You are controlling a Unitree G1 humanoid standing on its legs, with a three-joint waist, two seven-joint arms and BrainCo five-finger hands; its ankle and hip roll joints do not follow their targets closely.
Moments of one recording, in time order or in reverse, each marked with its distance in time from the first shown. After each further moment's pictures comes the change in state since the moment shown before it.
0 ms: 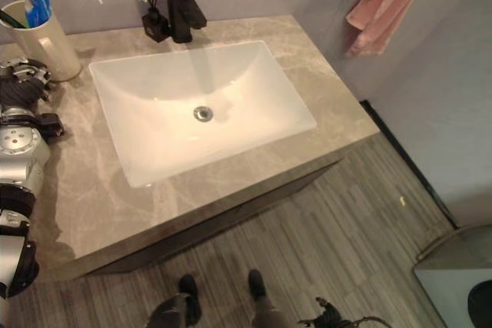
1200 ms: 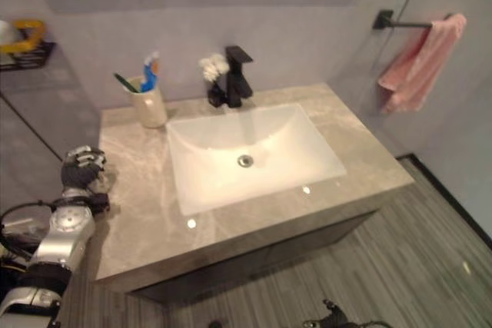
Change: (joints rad) left arm 0.631 -0.269 0.188 -0.455 0.168 0.038 0.067; right arm 0.011 0.001 -0.099 0.007 -0.005 0.019 -0.001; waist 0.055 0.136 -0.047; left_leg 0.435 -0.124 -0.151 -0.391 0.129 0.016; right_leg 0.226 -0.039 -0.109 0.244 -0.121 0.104
